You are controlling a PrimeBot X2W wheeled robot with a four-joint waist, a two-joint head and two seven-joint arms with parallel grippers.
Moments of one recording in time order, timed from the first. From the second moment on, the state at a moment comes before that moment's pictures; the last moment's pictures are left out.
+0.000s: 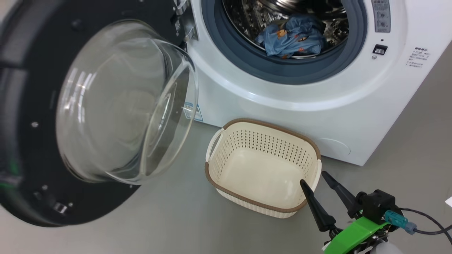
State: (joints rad) left arm -0.36 0.60 0.19 0.38 -1.59 -0.13 0.75; right arm -0.16 -0.23 0.31 0.28 0.42 0.13 -0.26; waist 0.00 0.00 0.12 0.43
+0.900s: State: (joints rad) left arm -0.27 0.47 0.07 -0.07 -1.61 -0.13 0.96; right arm -0.12 -0.19 0.24 0.26 0.42 0.13 -0.26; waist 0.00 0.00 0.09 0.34
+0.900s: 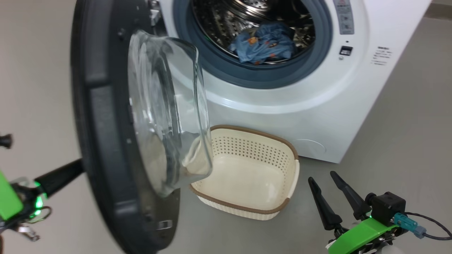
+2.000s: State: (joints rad) left arm -0.41 0.33 -0.05 -0.06 -1.55 -0.13 0.91; right arm -0.12 -0.15 0.15 0.23 0.41 0.13 -0.26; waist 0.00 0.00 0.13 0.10
